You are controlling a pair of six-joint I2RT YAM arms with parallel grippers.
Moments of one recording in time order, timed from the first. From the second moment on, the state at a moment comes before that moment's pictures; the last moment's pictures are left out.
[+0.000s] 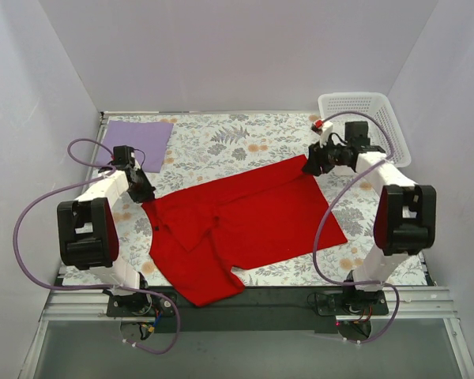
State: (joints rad) left arm 0.09 1.63 1.01 -0.51 0.08 -0.44; right arm 0.02 1.67 1.16 -0.37 -0.76 -0.44
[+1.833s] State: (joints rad) left arm 0.10 1.53 0.92 -0.43 0.11 -0.45; right arm 0.13 2.22 1.67 -0.41 -0.30 -0.29
